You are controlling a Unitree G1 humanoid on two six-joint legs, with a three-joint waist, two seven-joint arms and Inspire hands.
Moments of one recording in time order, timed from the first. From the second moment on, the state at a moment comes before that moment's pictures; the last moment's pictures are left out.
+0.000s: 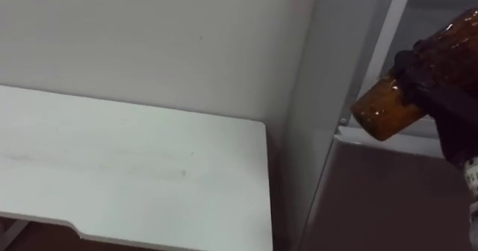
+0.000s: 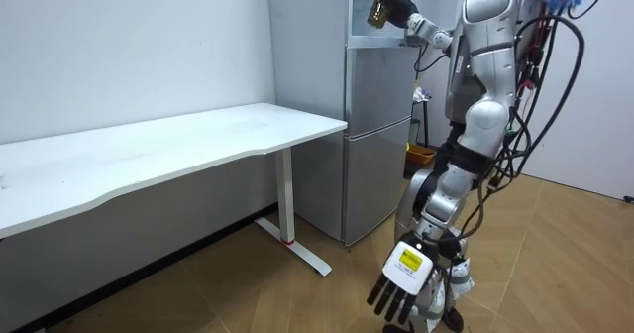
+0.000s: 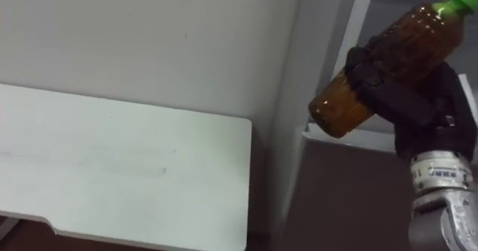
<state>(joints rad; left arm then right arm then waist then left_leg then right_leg) 0.35 0.24 0.22 1.04 0.16 0.01 0.21 -0.30 -0.56 -0.11 -0.17 0.66 -0.04 -0.31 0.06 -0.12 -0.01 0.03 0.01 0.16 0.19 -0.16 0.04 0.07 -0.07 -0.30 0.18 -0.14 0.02</state>
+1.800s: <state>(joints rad) 0.42 0.24 0.23 1.03 0.23 0.04 0.12 -0.47 -0.64 -0.21 0.18 0.50 -0.02 -0.60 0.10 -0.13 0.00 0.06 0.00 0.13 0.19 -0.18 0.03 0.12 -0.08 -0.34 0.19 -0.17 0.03</state>
